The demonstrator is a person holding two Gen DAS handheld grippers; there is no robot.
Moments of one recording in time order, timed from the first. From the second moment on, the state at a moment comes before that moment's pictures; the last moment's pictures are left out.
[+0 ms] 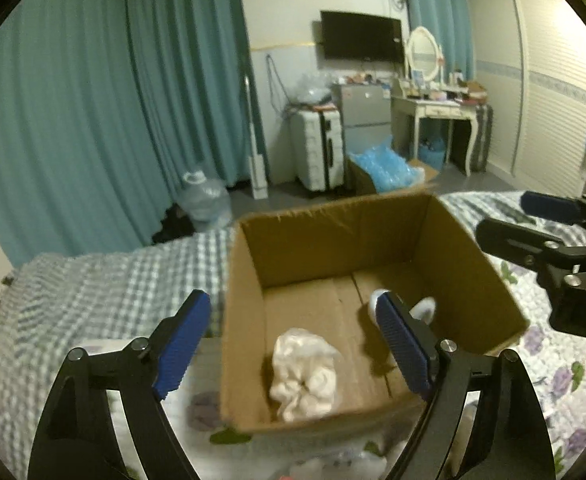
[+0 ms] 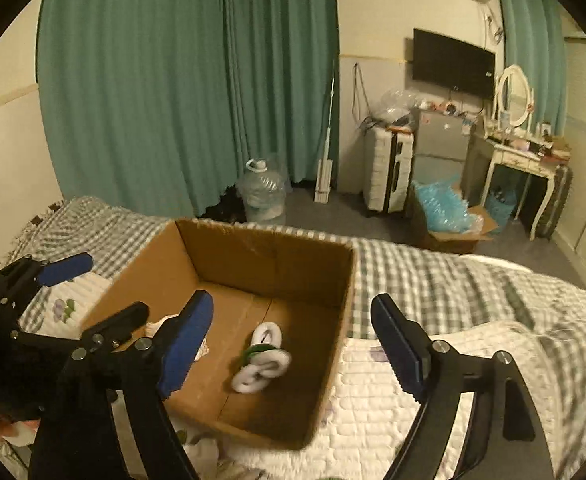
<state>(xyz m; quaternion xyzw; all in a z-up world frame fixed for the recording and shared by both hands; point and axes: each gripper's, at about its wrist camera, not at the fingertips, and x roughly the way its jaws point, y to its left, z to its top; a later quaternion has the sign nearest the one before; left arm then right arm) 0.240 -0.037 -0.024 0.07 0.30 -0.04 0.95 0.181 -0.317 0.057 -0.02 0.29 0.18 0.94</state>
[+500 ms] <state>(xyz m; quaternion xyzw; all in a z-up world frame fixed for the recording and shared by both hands) 0.072 -0.006 0.145 0.06 0.15 -0.01 0.99 -0.007 -0.325 0.239 -0.07 0.18 0.17 0.97</state>
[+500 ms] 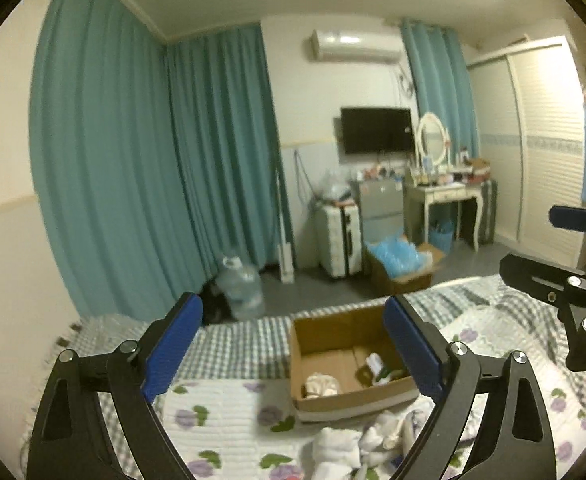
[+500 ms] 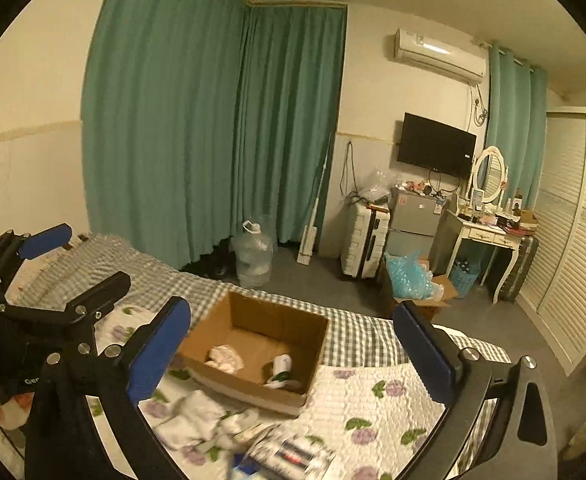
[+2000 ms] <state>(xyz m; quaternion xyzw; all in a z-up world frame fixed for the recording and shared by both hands) 0.116 0.007 -0.154 0.03 0.39 -0.07 0.92 0.018 -0.294 -0.106 0.01 0.46 0.13 0.88</state>
